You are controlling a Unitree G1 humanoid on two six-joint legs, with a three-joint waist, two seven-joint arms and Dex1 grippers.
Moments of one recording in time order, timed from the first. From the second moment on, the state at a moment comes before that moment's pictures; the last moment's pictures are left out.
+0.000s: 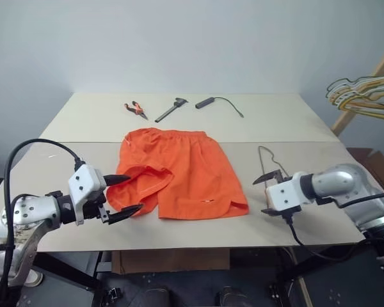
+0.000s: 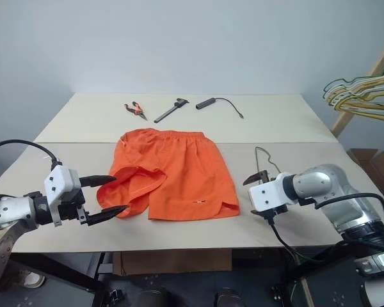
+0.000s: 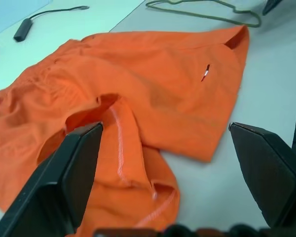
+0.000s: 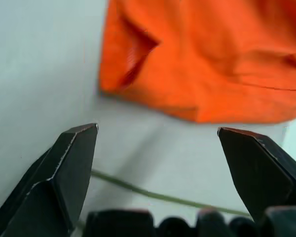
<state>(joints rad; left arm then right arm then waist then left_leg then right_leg) 0.04 0.86 0.25 -0.42 -0.47 0.41 -0.99 -0.45 -0.95 0.30 0.10 -0.20 -0.35 1.18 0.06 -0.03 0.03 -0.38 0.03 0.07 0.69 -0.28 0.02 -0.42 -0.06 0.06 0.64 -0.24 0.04</state>
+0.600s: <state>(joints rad) 0.03 0.85 0.24 -0.41 -0.47 0.41 -1.00 -0.54 -0.77 0.42 0.34 -0.36 -0.54 1.03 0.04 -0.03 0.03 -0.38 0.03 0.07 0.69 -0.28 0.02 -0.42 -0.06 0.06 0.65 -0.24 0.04</state>
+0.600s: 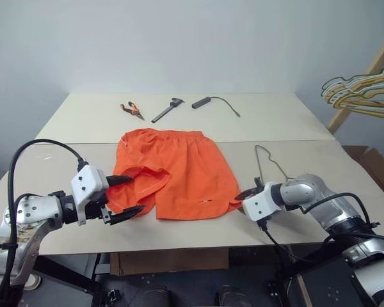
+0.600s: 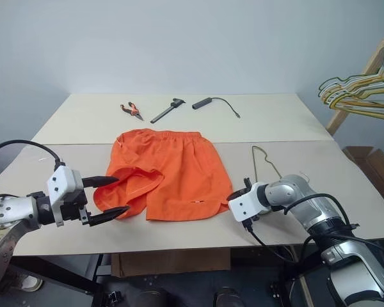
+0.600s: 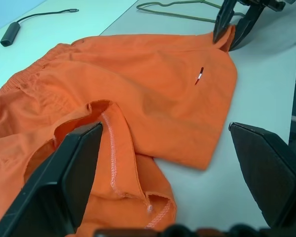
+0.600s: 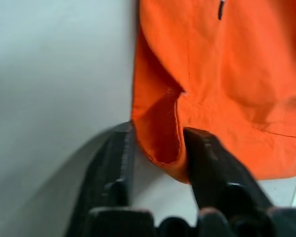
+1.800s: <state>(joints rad) -0.01 0.83 0.17 -0.36 -0.47 0.37 -1.02 -0.53 -0.58 0.54 -0.14 -0.29 0.04 1.09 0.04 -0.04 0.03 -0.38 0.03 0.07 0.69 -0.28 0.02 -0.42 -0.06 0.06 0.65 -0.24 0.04</state>
